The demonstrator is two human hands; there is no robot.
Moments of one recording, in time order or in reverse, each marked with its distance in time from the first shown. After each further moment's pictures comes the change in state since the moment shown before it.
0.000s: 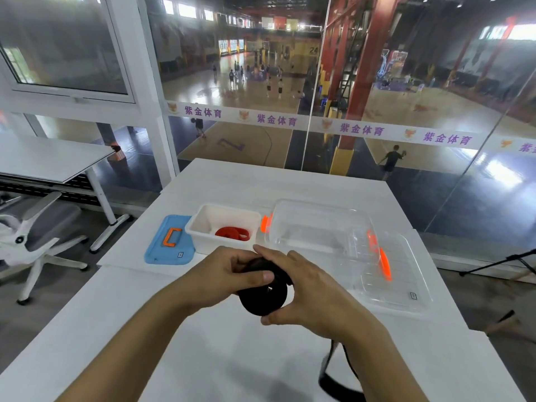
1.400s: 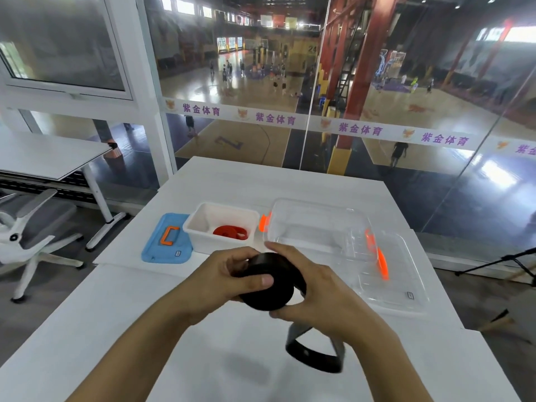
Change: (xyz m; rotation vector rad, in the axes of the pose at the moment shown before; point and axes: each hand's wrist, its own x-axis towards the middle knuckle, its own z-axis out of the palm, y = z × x) left_hand -0.005 -0.006 0.006 -0.188 0.051 0.010; right_hand -0.006 0.009 -0.004 0.090 0.081 -0.010
